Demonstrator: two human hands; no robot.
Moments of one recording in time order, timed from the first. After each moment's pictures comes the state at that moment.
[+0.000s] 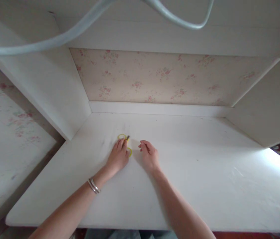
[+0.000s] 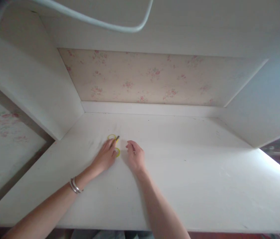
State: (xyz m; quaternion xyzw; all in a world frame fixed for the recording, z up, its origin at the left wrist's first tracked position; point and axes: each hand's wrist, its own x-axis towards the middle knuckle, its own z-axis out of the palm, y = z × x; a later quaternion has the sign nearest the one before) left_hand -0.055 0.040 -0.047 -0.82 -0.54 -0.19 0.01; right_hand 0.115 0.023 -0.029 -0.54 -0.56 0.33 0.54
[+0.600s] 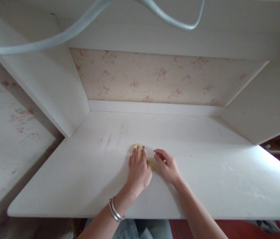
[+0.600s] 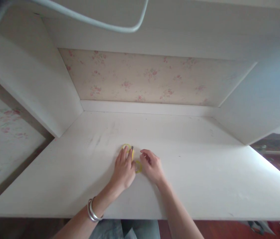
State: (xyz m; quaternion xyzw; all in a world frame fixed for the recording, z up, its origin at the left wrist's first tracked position) left_hand 0.054 -0.049 -0.021 -0.77 -0.59 -0.24 -0.05; right_hand 0.201 -0.041 -0.017 -0.56 -0.65 0.27 0.44
